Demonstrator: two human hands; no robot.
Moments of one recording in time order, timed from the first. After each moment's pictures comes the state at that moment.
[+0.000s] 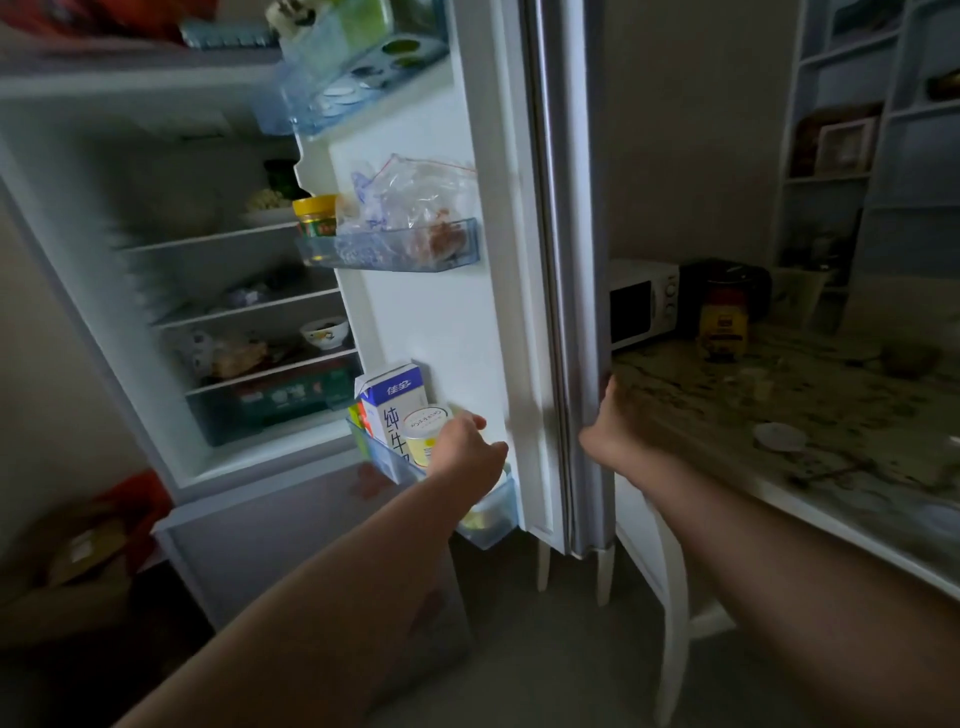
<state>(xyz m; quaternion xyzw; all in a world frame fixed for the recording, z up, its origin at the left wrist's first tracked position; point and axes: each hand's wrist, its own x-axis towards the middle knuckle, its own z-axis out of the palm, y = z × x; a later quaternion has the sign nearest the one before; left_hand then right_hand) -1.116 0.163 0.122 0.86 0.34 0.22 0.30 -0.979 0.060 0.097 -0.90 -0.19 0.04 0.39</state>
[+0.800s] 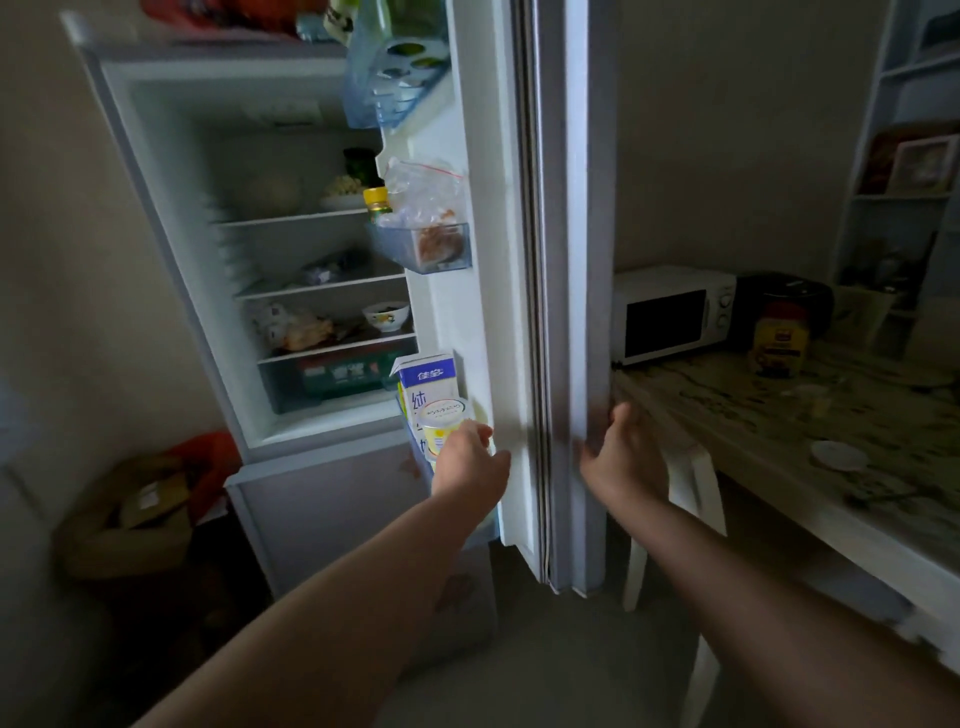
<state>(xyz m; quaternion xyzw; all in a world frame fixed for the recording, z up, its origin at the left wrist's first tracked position) -1.201 0.200 0.106 0.82 0.38 0.27 0.33 -1.094 0.091 0.088 -0.89 -0.23 -0.08 0.38</state>
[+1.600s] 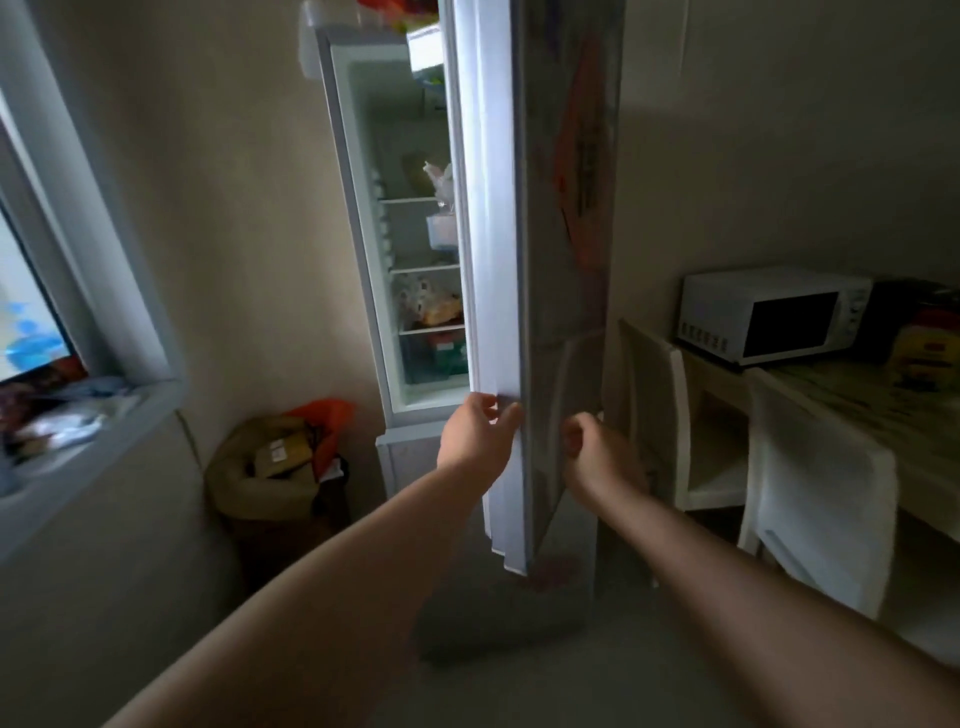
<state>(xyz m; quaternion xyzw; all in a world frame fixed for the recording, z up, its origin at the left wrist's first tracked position) -1.412 0.357 0.120 0.78 0.38 0.34 0.37 -1.316 0.260 0.099 -0.87 -0.35 0.01 0.35</state>
